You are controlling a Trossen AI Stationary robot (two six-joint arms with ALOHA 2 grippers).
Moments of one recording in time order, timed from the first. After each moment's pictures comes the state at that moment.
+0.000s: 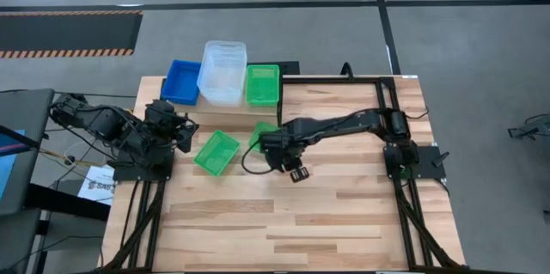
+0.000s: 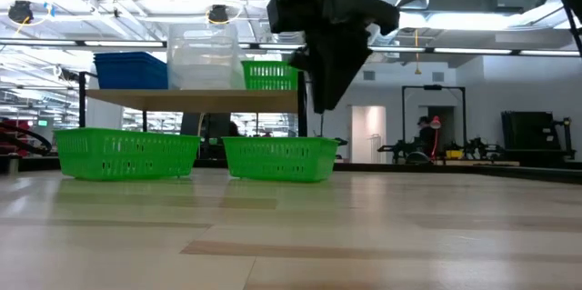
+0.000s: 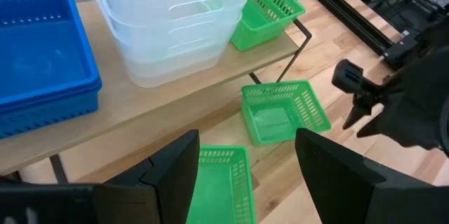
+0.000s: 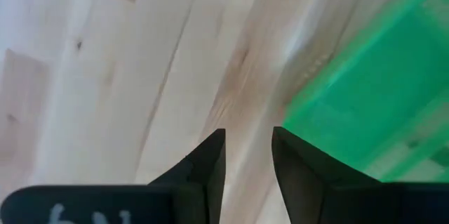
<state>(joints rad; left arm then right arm) -0.45 0.90 1.21 -1.39 -0.82 -1.30 0.02 2.06 1.77 -1.09 -0.07 -0.35</state>
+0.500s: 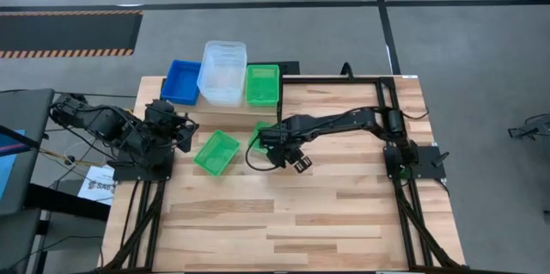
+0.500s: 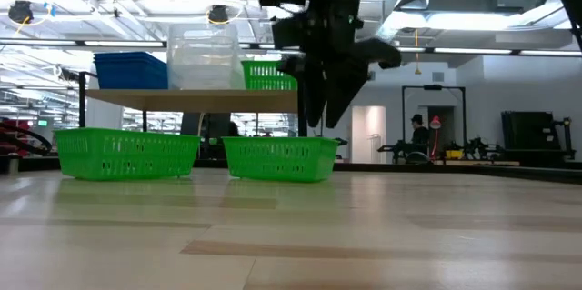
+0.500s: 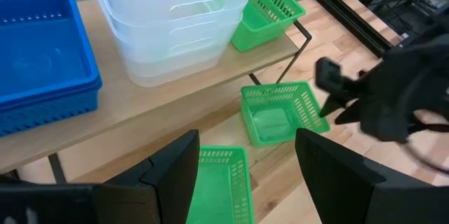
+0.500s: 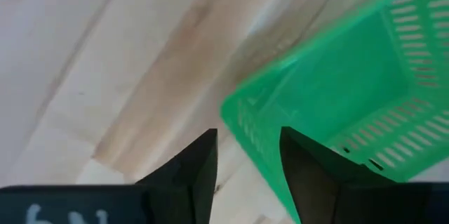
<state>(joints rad) -0.45 0.90 1.21 -1.39 -0.82 -1.31 -0.01 2.08 1.73 -1.05 0.05 -0.66</state>
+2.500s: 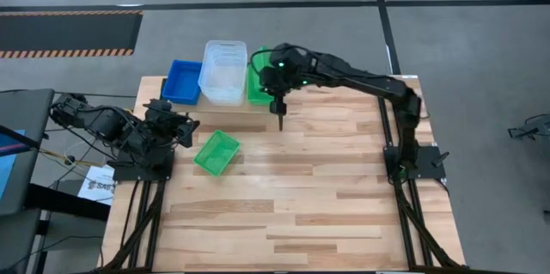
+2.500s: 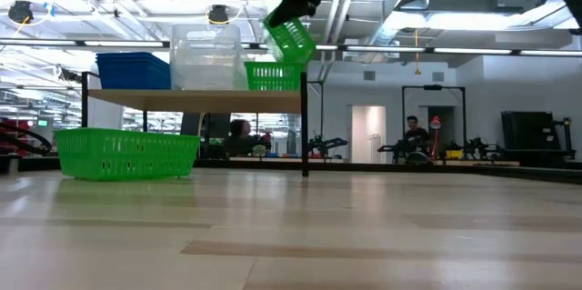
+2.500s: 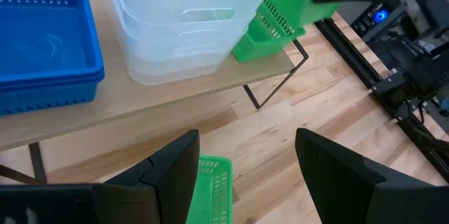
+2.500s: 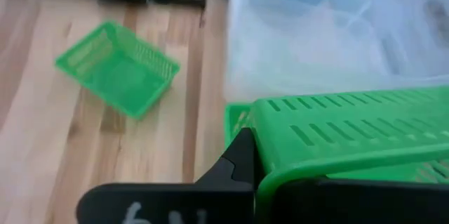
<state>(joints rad) -0.45 0.90 1.21 -1.37 -0.87 -1.45 -0.32 1.92 2.02 -0.78 -0.07 -0.33</state>
